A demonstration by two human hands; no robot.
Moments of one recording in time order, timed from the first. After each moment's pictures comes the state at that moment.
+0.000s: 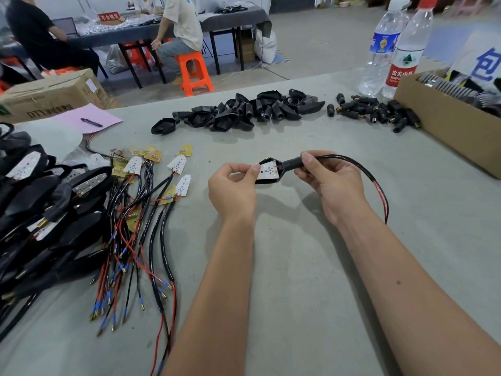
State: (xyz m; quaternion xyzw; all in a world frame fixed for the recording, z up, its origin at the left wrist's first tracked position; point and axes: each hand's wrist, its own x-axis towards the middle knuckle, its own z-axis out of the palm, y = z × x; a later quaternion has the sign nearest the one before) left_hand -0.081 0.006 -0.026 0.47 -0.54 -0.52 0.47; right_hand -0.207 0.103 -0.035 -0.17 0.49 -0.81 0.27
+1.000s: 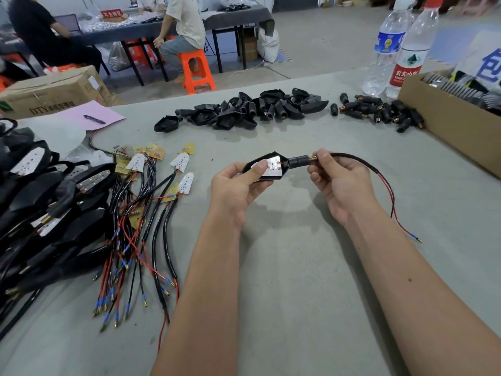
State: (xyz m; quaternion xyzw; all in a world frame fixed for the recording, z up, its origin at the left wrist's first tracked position) left_hand -0.061 -0.004 -0.013 0.34 -0.44 -0.75 0.35; right_hand -0.209 0.108 -0.028 -0.11 0.48 -0.82 0.30
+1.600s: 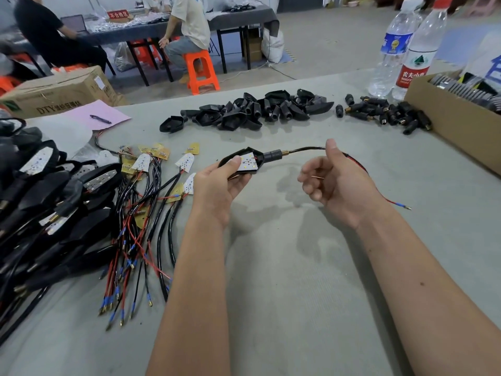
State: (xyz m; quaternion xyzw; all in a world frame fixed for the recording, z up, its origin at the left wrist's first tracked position) left_hand -0.039 -0.029 -0.008 0.34 -0.42 -0.75 0.39; right_hand -0.209 0.115 -0.014 -0.26 0.49 -0.70 0.45
